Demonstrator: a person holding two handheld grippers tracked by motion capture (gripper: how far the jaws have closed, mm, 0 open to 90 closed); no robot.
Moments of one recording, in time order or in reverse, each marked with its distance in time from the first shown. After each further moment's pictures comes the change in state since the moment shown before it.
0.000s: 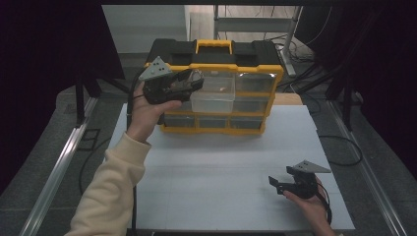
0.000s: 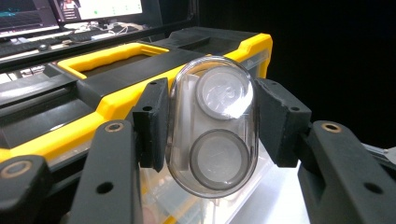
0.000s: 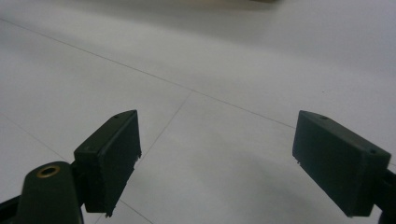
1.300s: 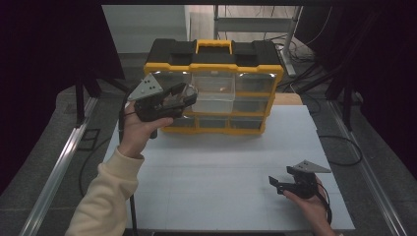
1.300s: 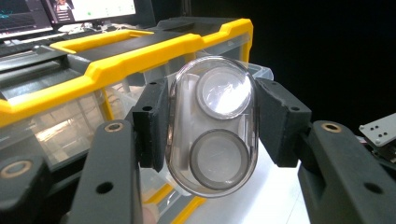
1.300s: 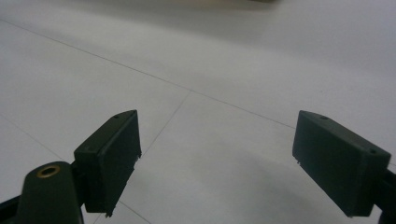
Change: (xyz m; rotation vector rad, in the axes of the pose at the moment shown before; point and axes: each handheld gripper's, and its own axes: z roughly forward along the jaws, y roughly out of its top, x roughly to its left) left arm -0.014 -0.026 -0.027 -0.009 -0.019 0.021; right arm -0.001 0.000 0.000 -0.001 -0.003 0.000
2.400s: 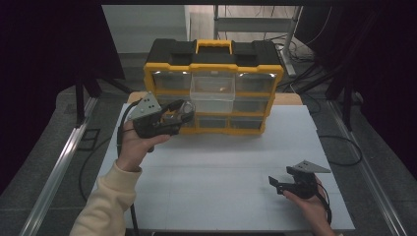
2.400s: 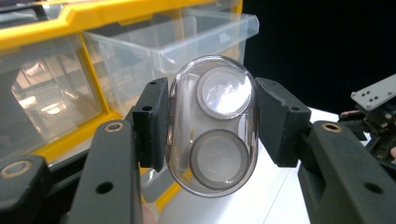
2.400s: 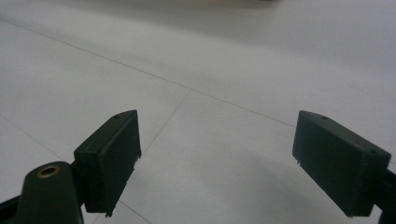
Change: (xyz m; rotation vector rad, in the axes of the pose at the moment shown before) left arm -0.010 -0.035 -0.011 0.036 -0.018 0.018; right arm 0.000 0.000 0.001 0.004 -0.002 0.000
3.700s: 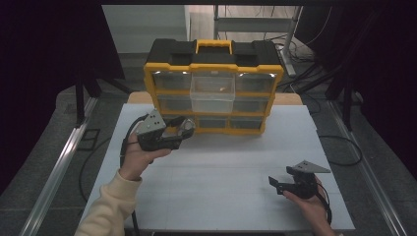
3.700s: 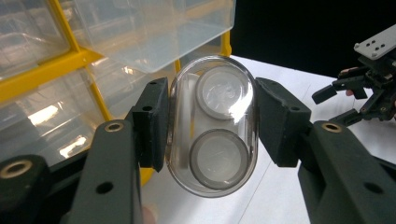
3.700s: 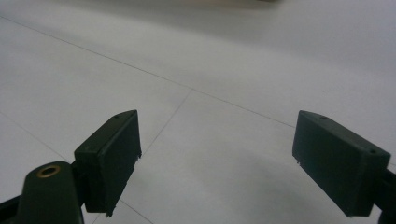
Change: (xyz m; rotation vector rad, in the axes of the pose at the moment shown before) left arm -0.006 -0.046 0.010 0.077 -0.029 0.012; right arm 0.001 0.000 0.000 0.000 0.003 -0.008
